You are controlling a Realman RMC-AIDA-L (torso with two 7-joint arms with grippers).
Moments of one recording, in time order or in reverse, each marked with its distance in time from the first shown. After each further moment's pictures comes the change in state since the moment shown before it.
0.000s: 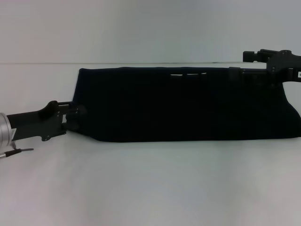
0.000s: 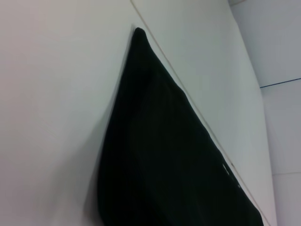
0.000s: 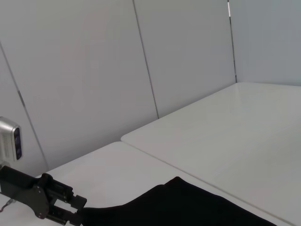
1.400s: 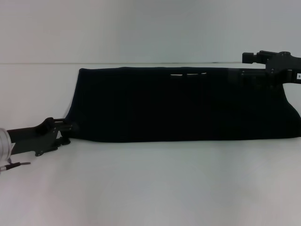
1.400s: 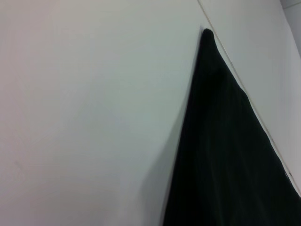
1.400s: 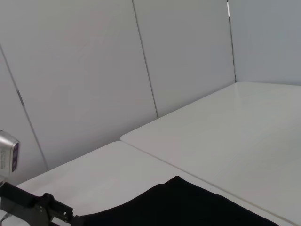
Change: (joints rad) left arm 0.019 -0.006 0.011 -0.043 0.065 -0.125 -0.005; right arm -0.004 0.006 0.000 0.000 0.000 0.005 -0.004
